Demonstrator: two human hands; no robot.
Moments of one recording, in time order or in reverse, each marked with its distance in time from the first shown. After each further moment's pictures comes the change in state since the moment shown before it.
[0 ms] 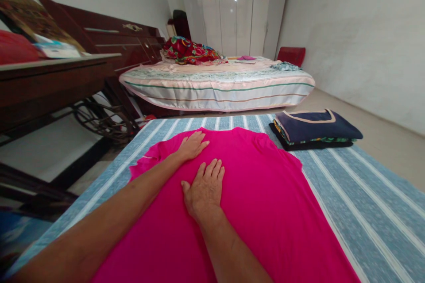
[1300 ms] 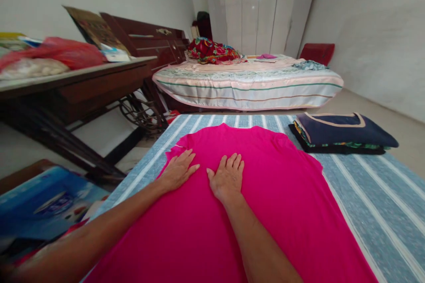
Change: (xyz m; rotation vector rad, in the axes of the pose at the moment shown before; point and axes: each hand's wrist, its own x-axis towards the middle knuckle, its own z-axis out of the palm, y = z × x) left_hand -0.158 -0.044 -0.004 0.047 -0.020 -0.088; right_hand -0.003 0.003 0.001 -0.100 -0.036 0.013
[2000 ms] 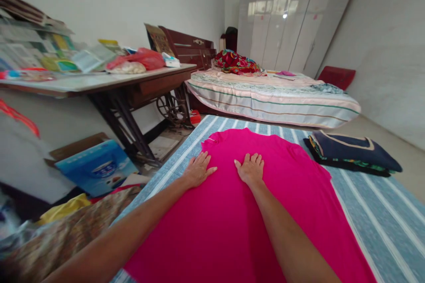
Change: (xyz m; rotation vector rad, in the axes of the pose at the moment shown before) left_hand -0.082 -0.003 -0.002 -0.074 0.021 -0.125; right_hand -0.004 0.005 0.002 -0.150 -0.026 -0.001
